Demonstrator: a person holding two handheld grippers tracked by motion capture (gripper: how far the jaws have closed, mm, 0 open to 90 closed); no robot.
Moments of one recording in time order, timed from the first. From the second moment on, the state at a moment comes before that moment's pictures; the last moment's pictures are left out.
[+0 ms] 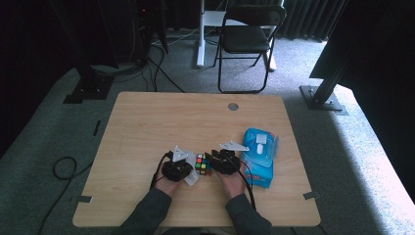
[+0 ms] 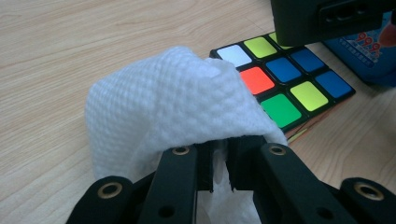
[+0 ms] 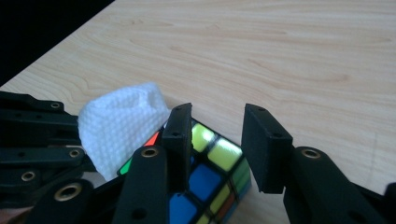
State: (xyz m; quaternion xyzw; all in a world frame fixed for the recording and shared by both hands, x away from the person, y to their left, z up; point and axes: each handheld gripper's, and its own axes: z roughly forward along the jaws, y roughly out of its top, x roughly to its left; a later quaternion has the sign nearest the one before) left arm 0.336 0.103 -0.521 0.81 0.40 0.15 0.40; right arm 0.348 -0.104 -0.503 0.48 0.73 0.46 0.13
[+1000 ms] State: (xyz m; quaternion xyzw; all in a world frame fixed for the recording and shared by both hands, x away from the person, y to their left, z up) left arm 0.345 0.101 -0.518 0.81 0.41 0.14 0.41; right arm 0.353 -0.102 -0.505 0.51 0.73 0.44 0.13
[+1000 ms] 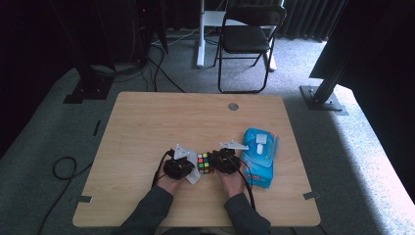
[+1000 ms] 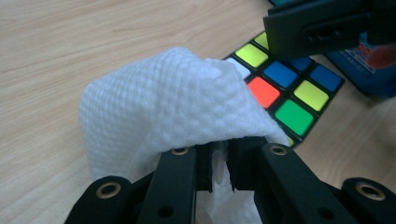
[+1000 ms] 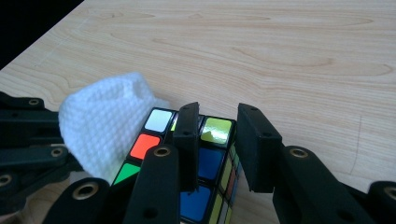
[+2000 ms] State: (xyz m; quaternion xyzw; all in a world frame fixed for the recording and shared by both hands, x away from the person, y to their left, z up) left arm 0.348 0.099 -0.518 0.81 0.41 0.15 0.40; right arm 0.352 -0.110 -0.505 0.52 0.72 0.45 0.11
